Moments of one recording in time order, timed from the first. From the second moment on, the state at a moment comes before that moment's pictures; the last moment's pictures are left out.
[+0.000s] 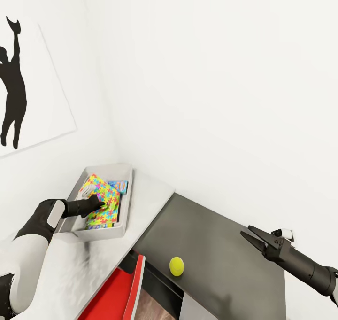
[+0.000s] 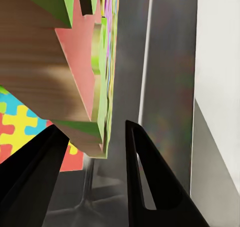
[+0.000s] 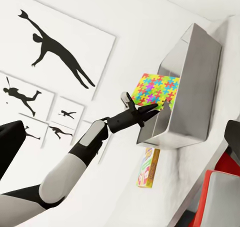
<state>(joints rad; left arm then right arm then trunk) -0.89 0.23 0.34 -0.60 0.30 0.88 -0.44 -0.09 -0.22 -0.39 -1.59 -0.90 1.04 0.95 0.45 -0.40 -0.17</state>
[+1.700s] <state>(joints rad) -0.89 0.35 0.34 -0.62 0.31 0.97 -0.86 -0.09 -0.22 -0.41 -1.59 -0.90 1.04 1.00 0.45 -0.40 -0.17</state>
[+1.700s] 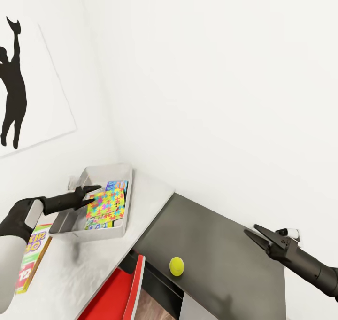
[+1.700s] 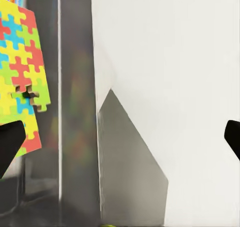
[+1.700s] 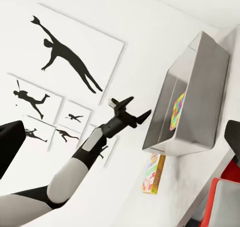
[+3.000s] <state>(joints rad) -0.54 0.60 0.35 -0.65 0.31 0.90 -1.57 -0.09 -0.23 -0.42 -1.59 -0.89 1.04 1.04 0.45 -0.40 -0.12</state>
